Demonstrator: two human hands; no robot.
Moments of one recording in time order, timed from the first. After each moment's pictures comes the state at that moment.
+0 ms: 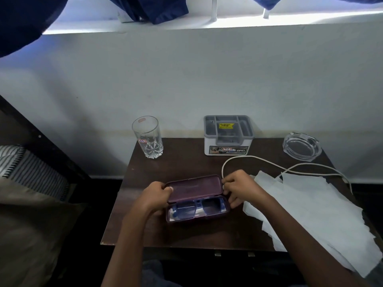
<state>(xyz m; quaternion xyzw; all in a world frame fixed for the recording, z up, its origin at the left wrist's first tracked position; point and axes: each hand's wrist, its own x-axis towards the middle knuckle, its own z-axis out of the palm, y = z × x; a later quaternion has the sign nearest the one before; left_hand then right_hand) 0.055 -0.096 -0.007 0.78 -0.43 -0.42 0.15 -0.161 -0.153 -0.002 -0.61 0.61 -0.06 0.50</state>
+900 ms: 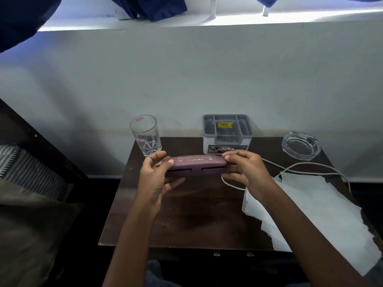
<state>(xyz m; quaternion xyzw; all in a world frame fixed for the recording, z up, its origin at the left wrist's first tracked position) 0.029 -0.101 0.028 0.56 -0.17 -0.54 0.61 -0.163 -0.160 0.021 -0.39 0.53 -0.40 0.63</state>
